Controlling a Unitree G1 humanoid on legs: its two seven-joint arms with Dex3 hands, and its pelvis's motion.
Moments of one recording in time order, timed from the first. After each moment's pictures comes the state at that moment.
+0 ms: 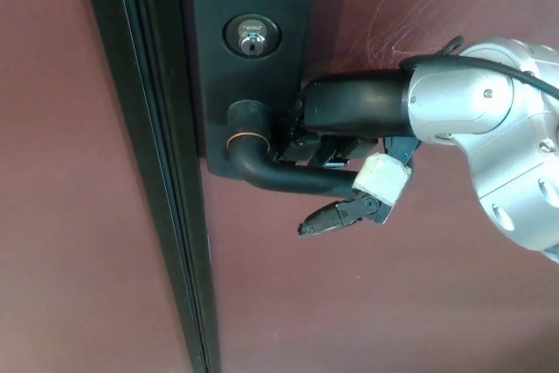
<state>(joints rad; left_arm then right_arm) -0.20 0.48 -0.07 1.34 0.23 -0.06 -0.23 -1.02 -0.54 0.68 -0.36 -0.34 0.94 1.00</state>
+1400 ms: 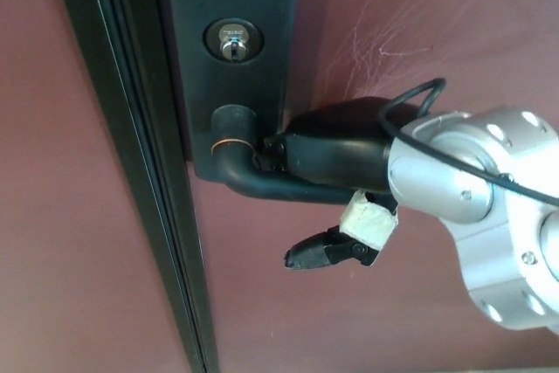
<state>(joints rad) -0.21 0.49 -0.09 1.34 0.23 -0.07 -0.23 -0.94 -0.56 0.87 -0.56 -0.65 0.92 0.93</state>
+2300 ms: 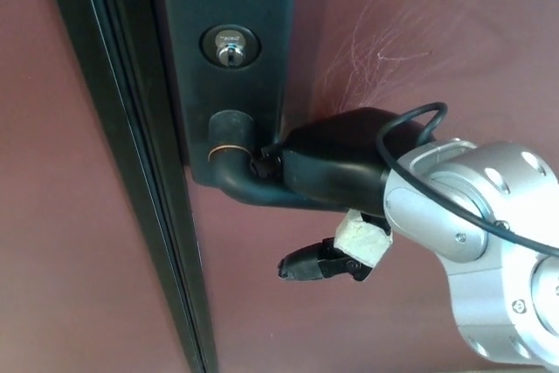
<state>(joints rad) -0.21 0.49 -0.09 1.34 0.23 -0.07 -0.23 -0.88 -0.52 0.89 -0.62 -0.82 0.93 0.95</state>
